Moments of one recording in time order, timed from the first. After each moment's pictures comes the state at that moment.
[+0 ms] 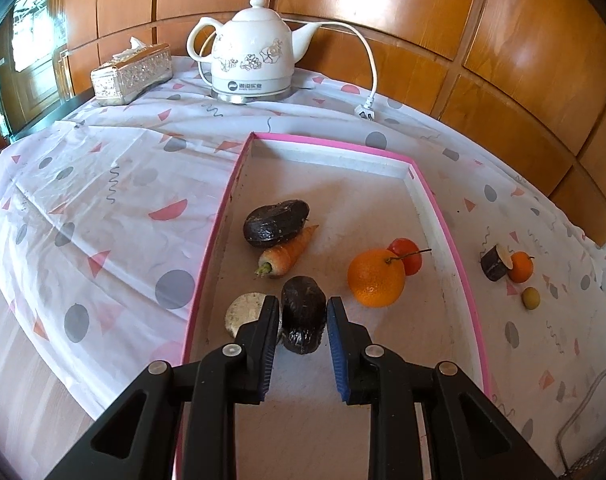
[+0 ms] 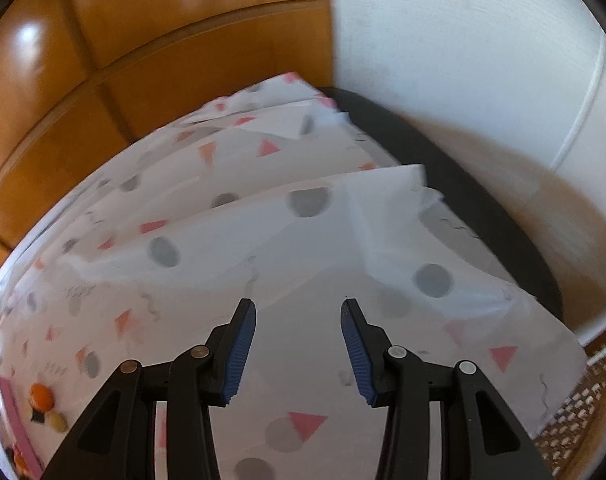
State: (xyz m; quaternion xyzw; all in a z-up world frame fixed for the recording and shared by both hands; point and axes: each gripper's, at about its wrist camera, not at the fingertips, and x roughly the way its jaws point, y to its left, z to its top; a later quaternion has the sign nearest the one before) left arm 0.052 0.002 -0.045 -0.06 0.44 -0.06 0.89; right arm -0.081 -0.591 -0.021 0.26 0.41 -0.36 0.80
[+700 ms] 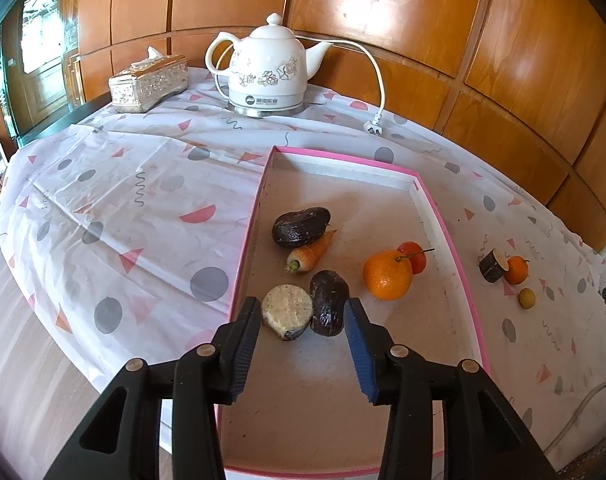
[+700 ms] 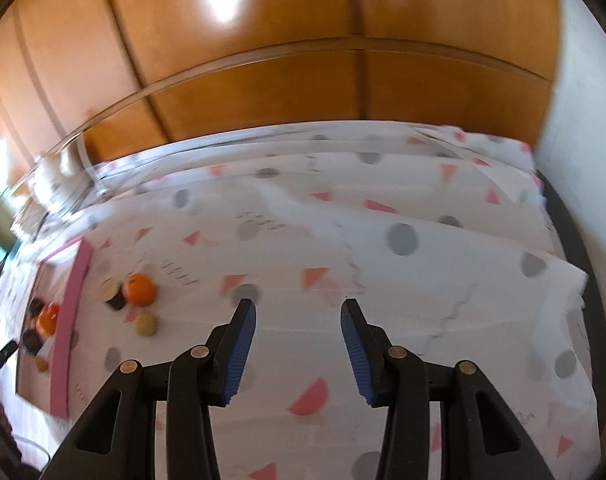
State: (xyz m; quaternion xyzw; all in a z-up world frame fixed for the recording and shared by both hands) left arm 0.030 0.021 -0.033 -0.06 0.42 -0.05 0.90; right arm -0.029 -0.482 -0.002 0.13 0.41 -0.08 0.90
